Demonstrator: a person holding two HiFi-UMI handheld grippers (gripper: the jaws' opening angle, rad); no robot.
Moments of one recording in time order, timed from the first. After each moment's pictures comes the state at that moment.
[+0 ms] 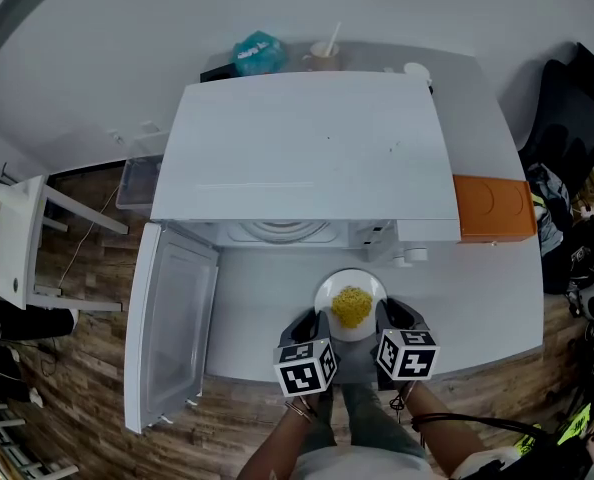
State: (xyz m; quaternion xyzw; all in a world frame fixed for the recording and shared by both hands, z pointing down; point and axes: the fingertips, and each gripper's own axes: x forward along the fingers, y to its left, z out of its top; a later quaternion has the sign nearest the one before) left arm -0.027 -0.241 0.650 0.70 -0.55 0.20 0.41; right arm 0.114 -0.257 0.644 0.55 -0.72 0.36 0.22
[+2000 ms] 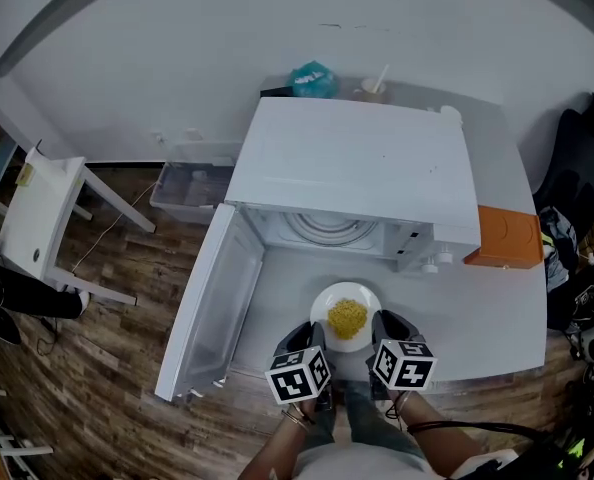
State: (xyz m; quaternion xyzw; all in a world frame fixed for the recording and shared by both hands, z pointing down) left arm -0.104 -0.201 0.603 0.66 -0.61 0.12 0.42; right arm 0.038 -0.236 0.592 0.53 -0.76 0.34 0.18
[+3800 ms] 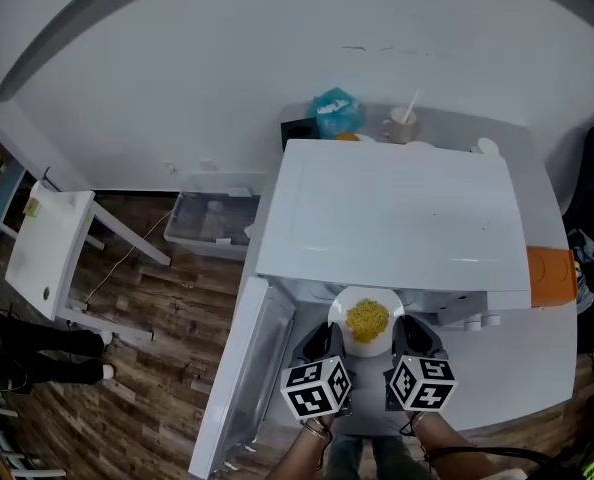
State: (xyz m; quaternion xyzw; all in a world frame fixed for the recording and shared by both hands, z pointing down) left arm -0.160 -0.331 0.576 0.69 -0.63 0.07 0.36; right arm -0.014 -0.350 0.564 0.57 -0.77 0.28 0.12
